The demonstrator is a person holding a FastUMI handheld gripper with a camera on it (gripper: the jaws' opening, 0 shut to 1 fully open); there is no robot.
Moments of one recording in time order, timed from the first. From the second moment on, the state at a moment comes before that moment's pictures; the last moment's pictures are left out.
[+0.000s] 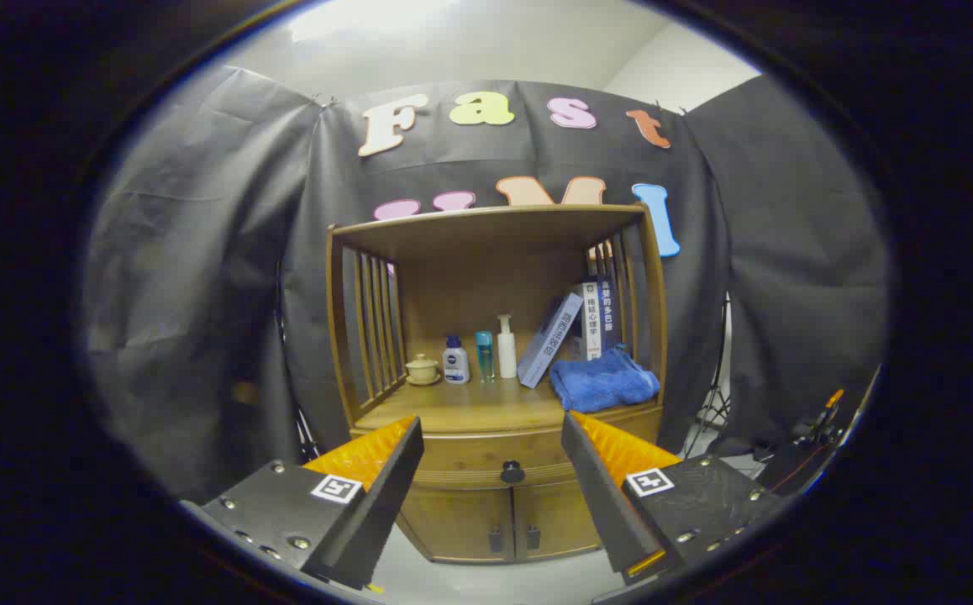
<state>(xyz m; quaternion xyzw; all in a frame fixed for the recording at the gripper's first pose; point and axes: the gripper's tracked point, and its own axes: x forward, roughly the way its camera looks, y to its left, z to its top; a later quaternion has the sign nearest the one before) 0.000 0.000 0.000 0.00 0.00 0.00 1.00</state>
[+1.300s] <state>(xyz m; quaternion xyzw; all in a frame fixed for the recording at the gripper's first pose) 0.029 -0.012 -0.033 -0.01 0.00 0.00 1.00</state>
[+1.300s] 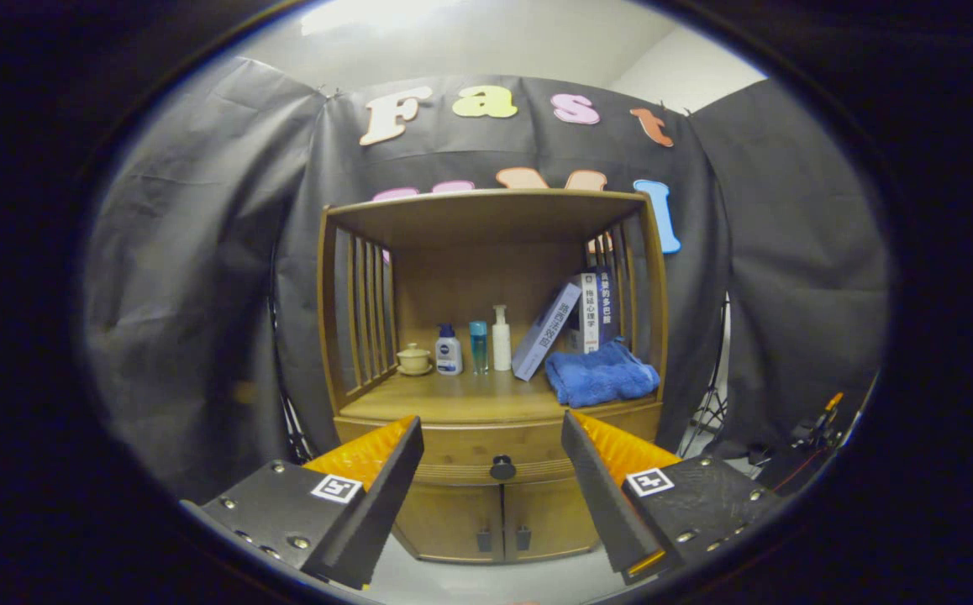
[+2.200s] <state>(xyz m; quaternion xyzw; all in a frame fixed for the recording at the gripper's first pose) 0.204 -0.028 -0.225 0.02 0.08 -0.01 1.00</state>
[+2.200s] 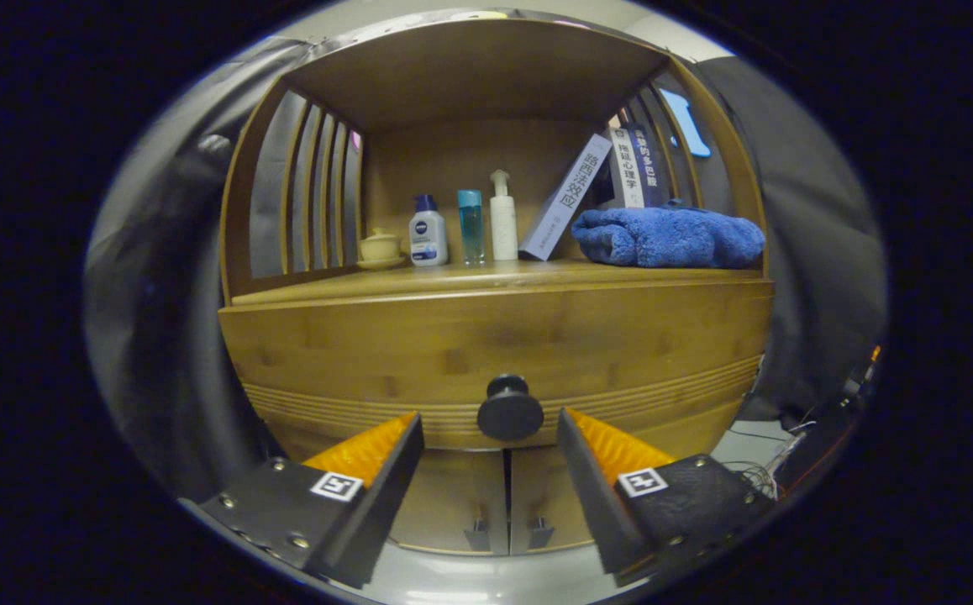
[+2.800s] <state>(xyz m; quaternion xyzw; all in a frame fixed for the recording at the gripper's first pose) 0.221 -0.028 -0.225 -0.02 0.02 -0.03 1.00</state>
